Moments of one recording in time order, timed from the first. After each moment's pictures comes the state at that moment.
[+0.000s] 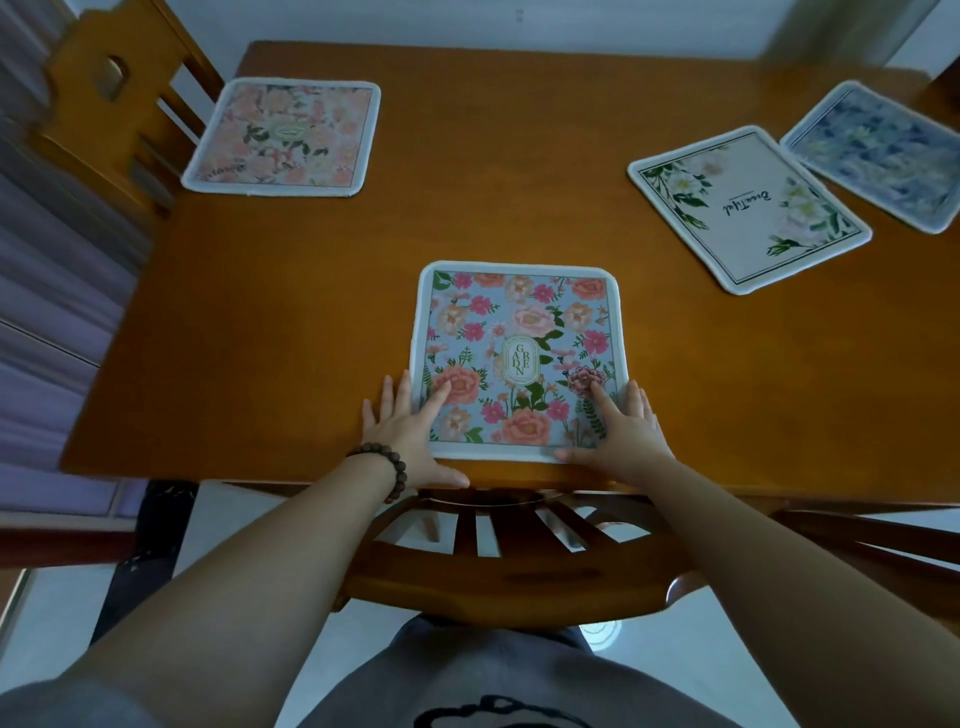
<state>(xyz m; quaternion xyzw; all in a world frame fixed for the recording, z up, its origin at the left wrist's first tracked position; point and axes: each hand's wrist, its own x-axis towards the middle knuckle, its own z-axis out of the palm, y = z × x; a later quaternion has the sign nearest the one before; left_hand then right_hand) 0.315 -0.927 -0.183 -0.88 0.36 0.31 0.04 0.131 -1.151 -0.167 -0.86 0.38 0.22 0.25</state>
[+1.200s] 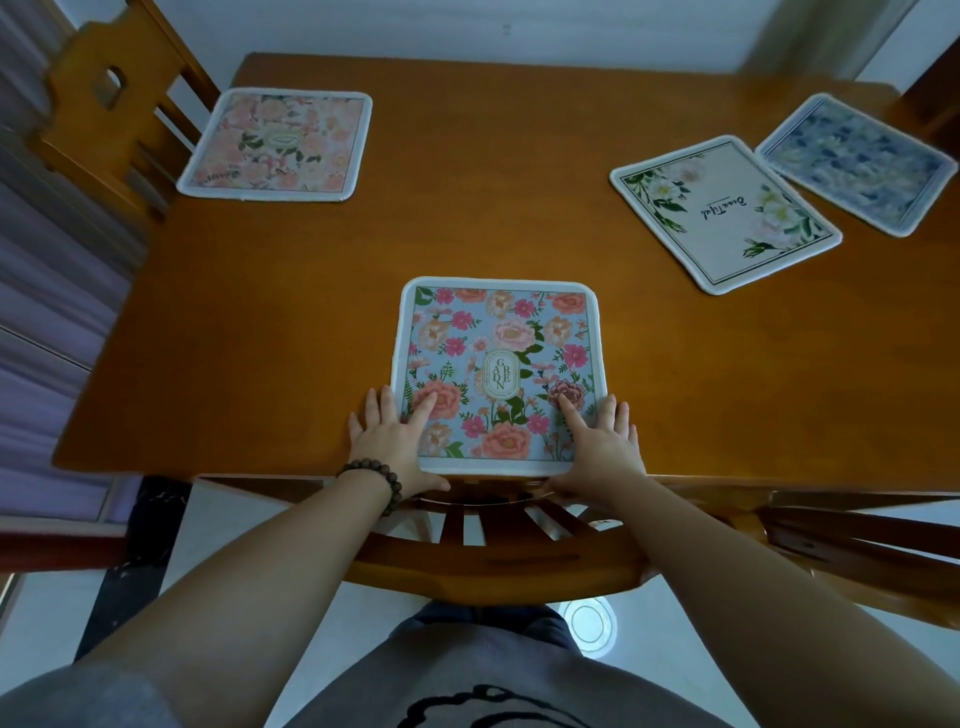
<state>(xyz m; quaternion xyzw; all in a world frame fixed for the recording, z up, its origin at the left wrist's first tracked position) 0.289 -0.921 -0.178 -0.90 0.35 0.24 0.09 0.119 -1.125 -0.172 -0.90 0.34 0.23 0.14</state>
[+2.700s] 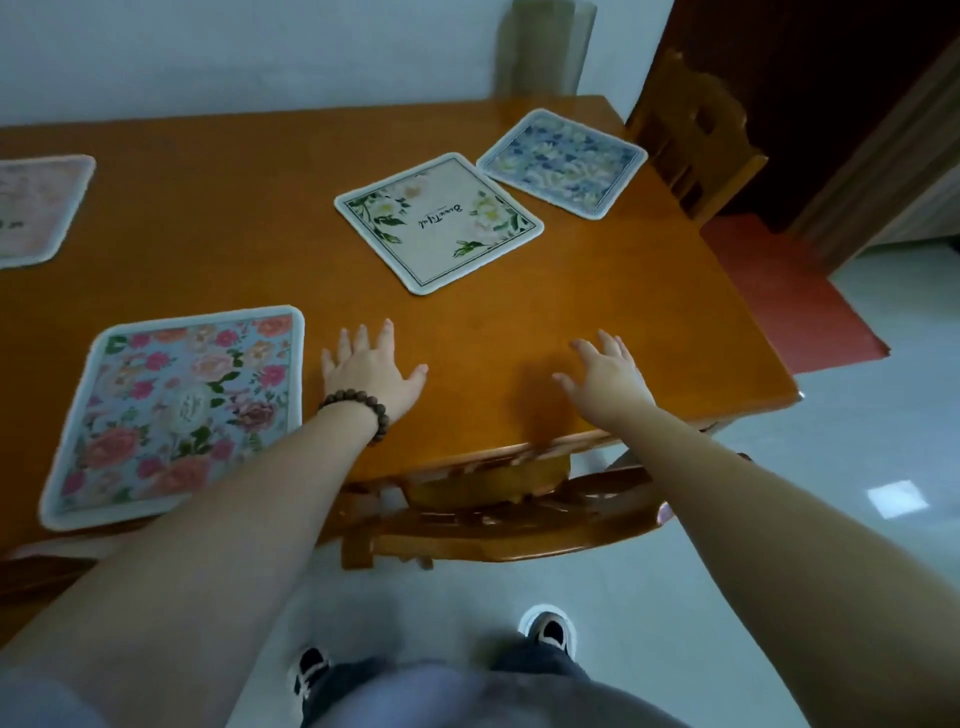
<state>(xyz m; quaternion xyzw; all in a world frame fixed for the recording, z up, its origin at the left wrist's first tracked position) 0.075 -1.248 -0.106 -0.92 0.36 0.11 -0.03 -0.143 -1.415 -0.095 -0.86 0.47 0.03 0.20</state>
